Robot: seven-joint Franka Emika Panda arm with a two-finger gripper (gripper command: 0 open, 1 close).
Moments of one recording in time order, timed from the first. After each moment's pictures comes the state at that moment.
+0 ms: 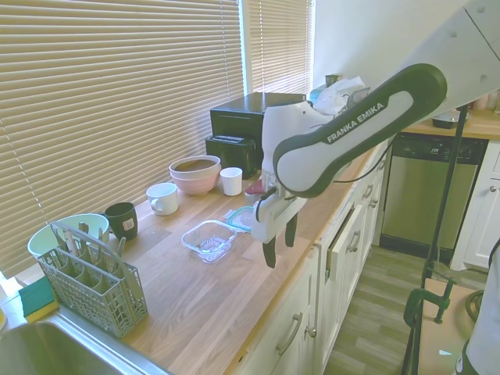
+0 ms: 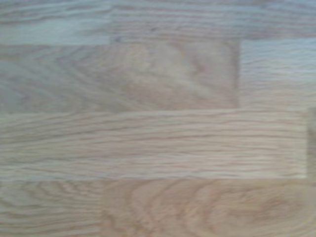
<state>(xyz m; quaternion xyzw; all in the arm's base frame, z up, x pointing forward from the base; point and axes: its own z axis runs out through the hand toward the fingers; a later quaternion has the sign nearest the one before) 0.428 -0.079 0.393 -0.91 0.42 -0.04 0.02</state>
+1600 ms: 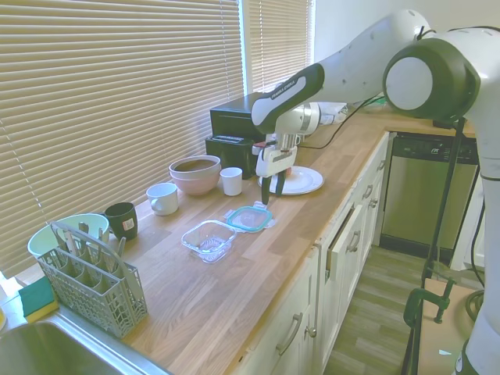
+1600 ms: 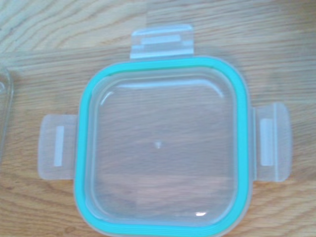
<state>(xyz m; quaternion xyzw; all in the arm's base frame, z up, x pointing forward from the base) 0.552 -0.332 0.373 -0.91 0.40 -0.02 0.11</state>
